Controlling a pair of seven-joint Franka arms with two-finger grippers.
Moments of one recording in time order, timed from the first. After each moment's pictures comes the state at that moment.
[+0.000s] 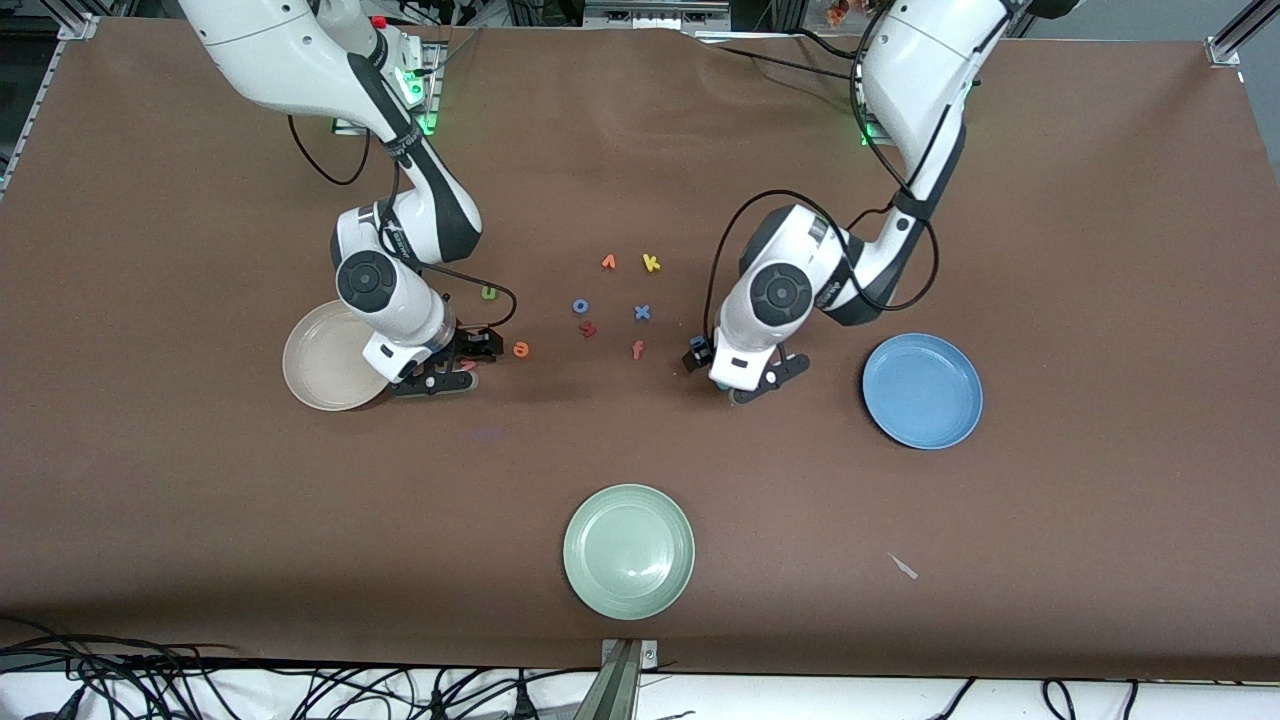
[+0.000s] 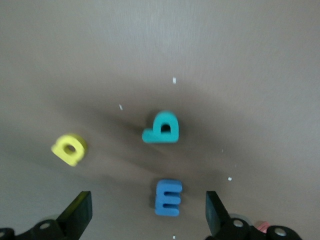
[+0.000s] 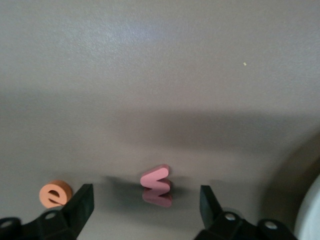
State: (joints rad) left arm -0.50 0.66 -0.13 -1.73 -0.14 2.32 -1.06; right arm 0.35 0.52 0.04 -2.03 0.07 2.53 0.23
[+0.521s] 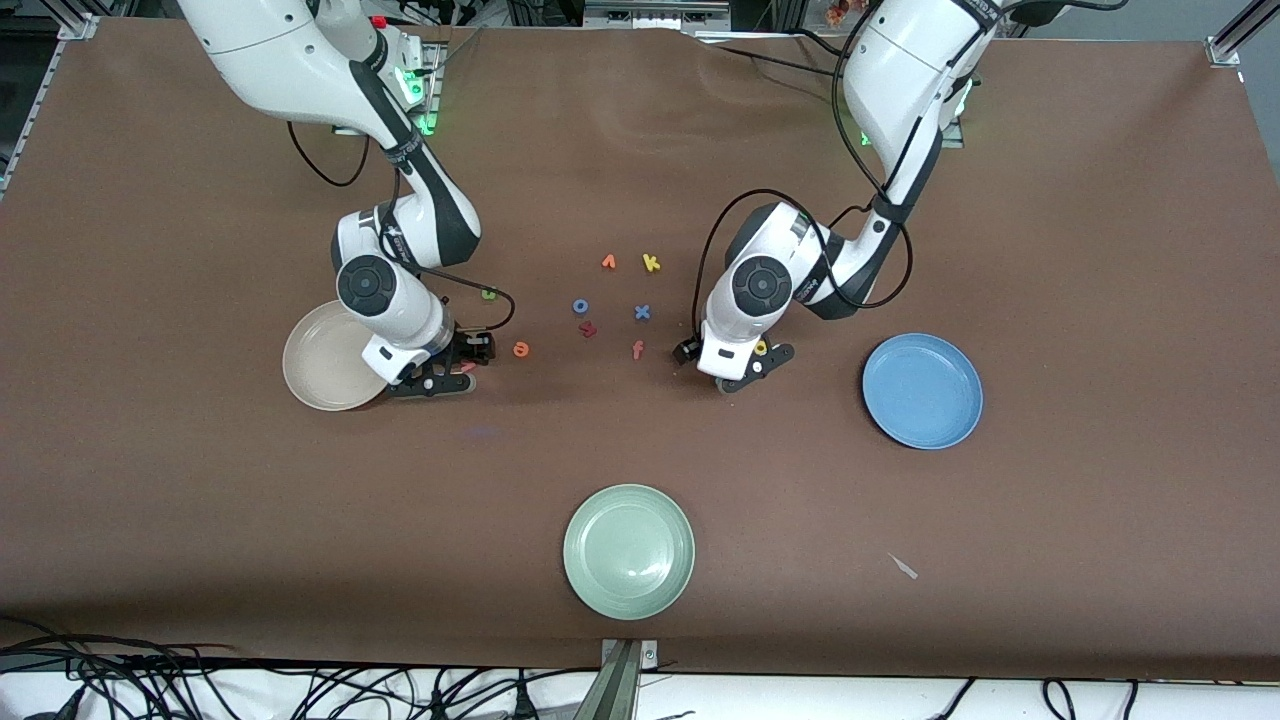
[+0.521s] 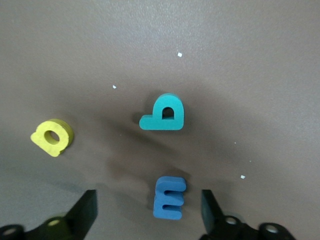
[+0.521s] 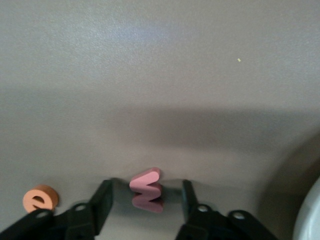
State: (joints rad) left arm -0.51 0.69 -0.13 -1.75 -0.14 2.36 -1.08; right arm 0.35 0.53 0.03 -2.03 0.07 2.54 0.23
